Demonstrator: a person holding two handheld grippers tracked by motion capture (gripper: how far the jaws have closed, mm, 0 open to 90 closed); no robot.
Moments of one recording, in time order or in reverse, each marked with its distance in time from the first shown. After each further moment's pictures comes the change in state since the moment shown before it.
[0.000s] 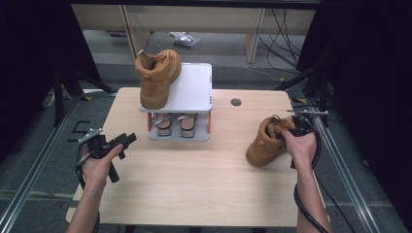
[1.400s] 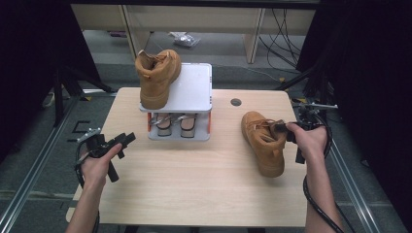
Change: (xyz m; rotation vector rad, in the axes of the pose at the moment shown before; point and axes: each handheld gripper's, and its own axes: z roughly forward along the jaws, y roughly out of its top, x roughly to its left) left arm 0.004 0.001 0.001 0.001 -0.005 -0.020; right arm -0.002 0.017 -0.022 -0.004 0.282 -0.039
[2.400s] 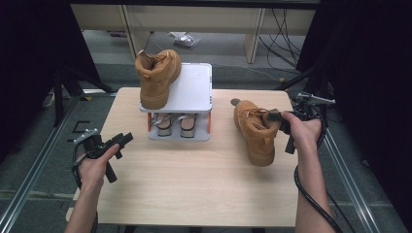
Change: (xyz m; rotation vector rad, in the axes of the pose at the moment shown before) left arm 0.004 0.000 -0.006 -0.015 0.001 -0.012; right arm 0.020 0.018 0.007 -0.080 0.124 0.118
